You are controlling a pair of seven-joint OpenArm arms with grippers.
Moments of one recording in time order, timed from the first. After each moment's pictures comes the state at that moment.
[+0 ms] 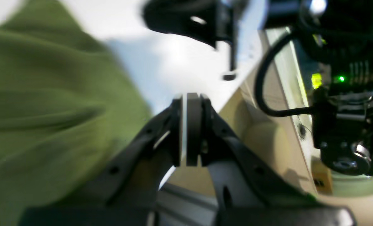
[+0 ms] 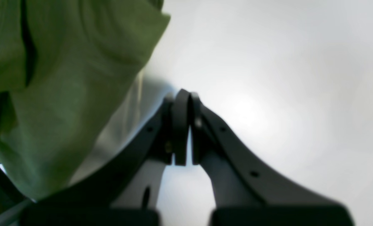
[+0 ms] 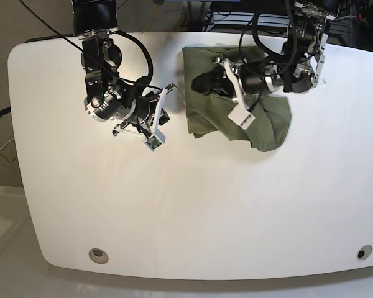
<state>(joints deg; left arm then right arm) 10.9 -16.7 12.2 110.7 -62.3 -14.0 63.7 -0.7 7.6 -7.1 100.4 19.7 28.1 -67.6</state>
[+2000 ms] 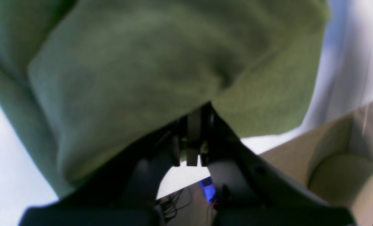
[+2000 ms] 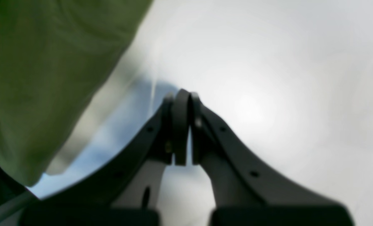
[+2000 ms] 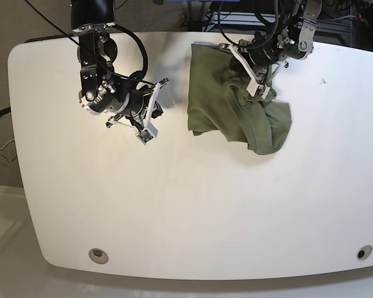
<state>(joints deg) 24.4 -14.6 10.0 110.4 -28.4 0.2 57.9 -3.4 8.3 -4.3 100.6 20.1 28.5 -67.3</state>
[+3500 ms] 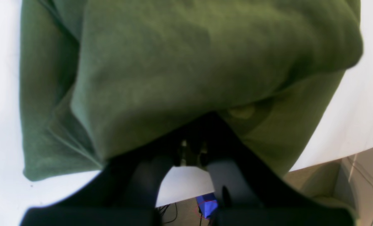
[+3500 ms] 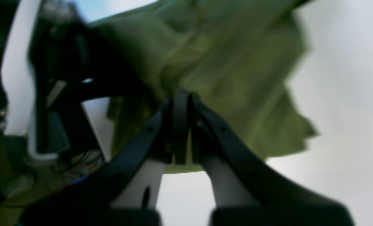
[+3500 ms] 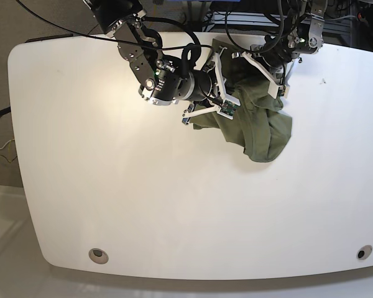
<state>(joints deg) 27.0 -14.4 4.8 109.5 -29.6 5.9 53.0 0.0 3.3 -31.0 106.7 20.1 28.6 -69.8</state>
